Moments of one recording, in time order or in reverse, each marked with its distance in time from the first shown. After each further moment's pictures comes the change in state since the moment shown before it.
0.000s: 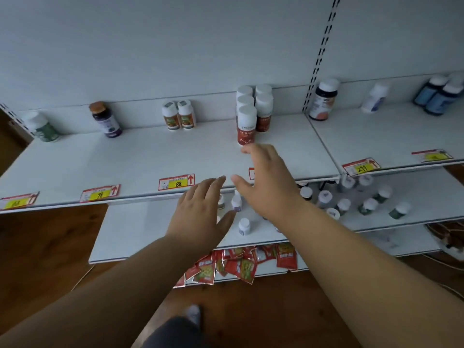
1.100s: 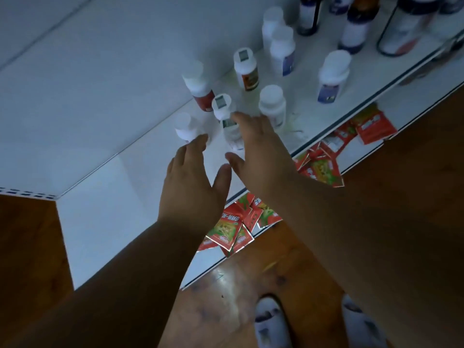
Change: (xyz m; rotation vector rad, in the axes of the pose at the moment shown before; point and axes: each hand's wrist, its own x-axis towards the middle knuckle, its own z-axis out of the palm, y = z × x) left_hand 0.038 -0.341 0.314 -0.106 -0.144 0.079; right_hand -0.036 0.108 0.528 0.091 0.104 0.503
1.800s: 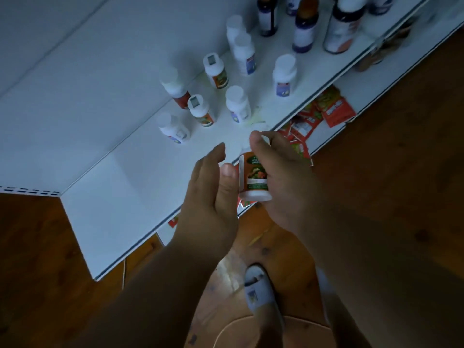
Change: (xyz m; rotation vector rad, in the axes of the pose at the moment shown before) left_hand -0.088 0.090 -0.050 -0.458 -0.187 -0.007; right_hand -0.103 -0.037 -0.120 1.097 0.022 0.493
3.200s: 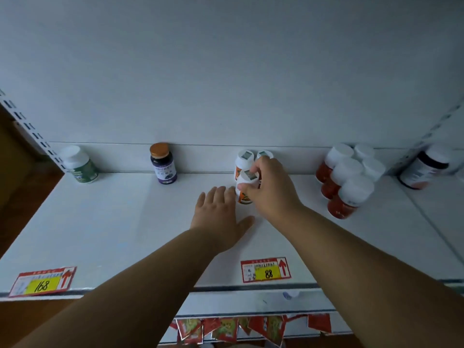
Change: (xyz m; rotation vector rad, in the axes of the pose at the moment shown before) left_hand 0.132 0.188 -0.260 0.625 0.259 -0.160; right_hand 0.074 -0.372 0.231 -1.186 -0.348 -0.753
